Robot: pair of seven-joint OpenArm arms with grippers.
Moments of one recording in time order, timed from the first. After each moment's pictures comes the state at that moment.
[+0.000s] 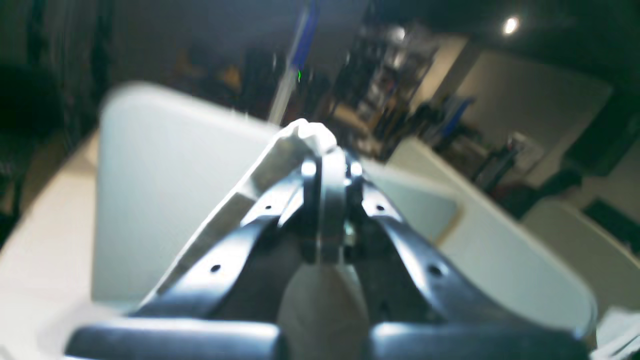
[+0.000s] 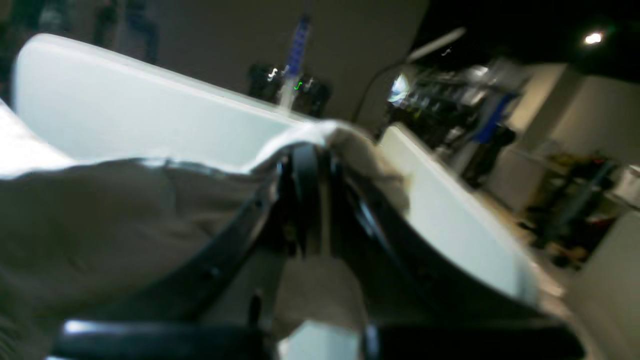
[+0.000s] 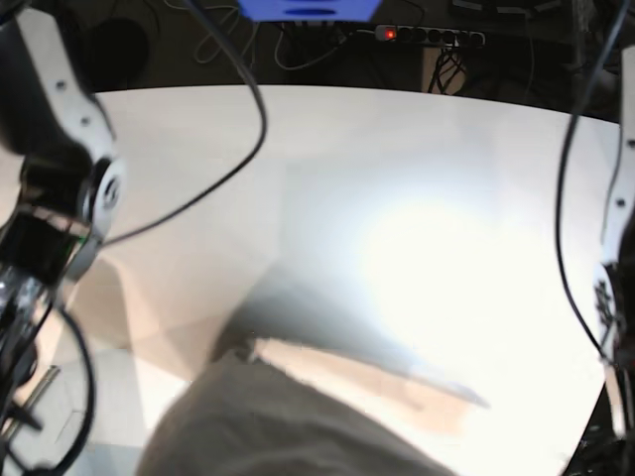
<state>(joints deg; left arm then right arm) -70.0 -19.0 5.4 65.4 -50.1 0.4 31.8 45.6 10.3 12.8 98.6 -1.0 24.9 -33.4</state>
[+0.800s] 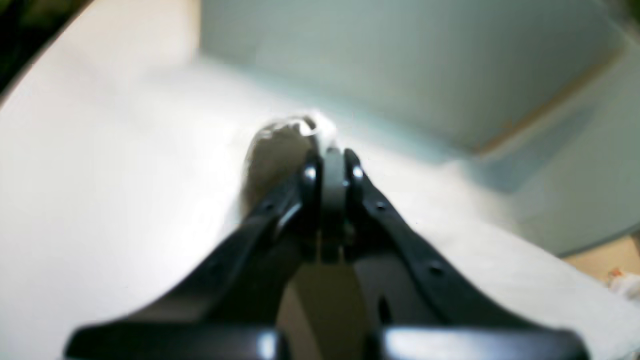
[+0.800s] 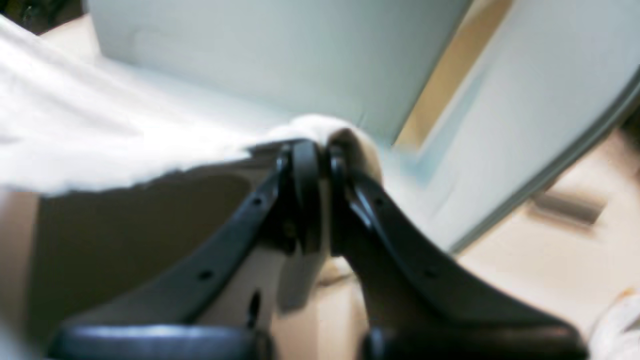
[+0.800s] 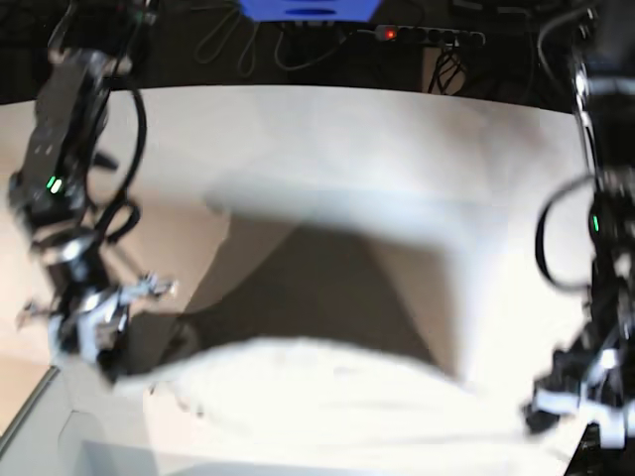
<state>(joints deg) -17.5 -25.3 -3.6 89.3 -49.7 1.6 32.7 -3.5 3.3 15.2 112.0 -0.8 25.3 -19.5</state>
